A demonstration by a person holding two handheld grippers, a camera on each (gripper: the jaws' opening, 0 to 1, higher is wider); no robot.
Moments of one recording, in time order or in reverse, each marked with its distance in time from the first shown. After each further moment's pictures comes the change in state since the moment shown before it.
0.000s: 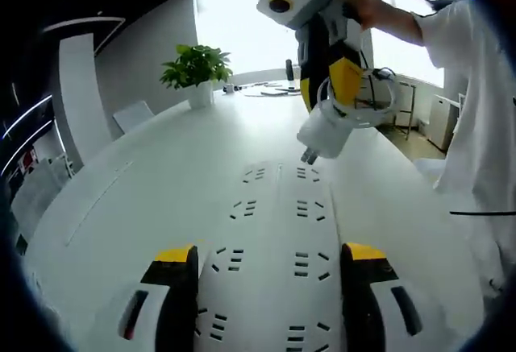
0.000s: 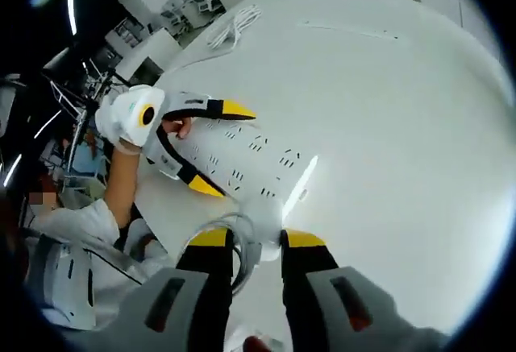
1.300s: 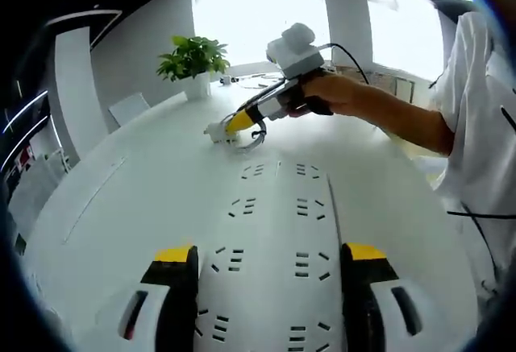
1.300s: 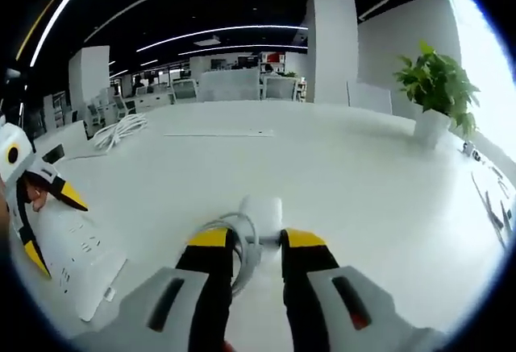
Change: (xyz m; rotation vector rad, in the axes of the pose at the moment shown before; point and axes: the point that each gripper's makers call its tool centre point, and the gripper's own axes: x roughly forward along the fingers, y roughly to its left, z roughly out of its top) left arm 0.001 -0.004 -0.001 -0.007 0.052 -0.021; right arm -0.009 -0.189 0.055 0.062 -0.803 -0.582
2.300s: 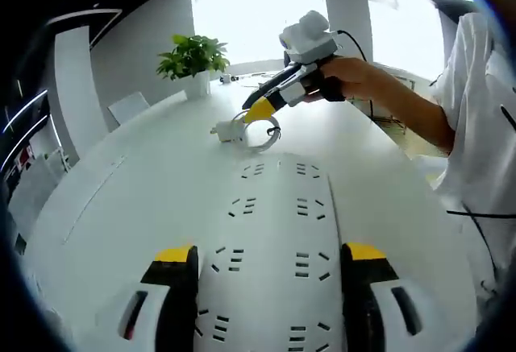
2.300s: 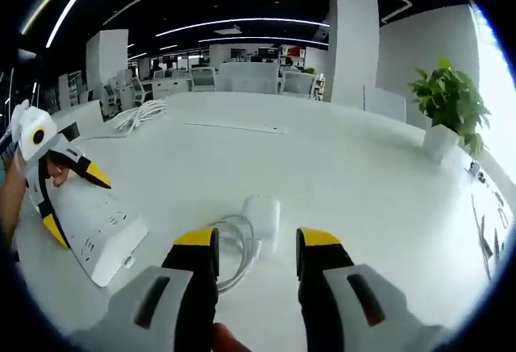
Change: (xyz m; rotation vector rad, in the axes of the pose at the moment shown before) left arm -0.001 0.000 -0.002 -0.001 0.009 -0.001; right arm -0.029 0.014 -0.002 -0.139 0.067 0.061
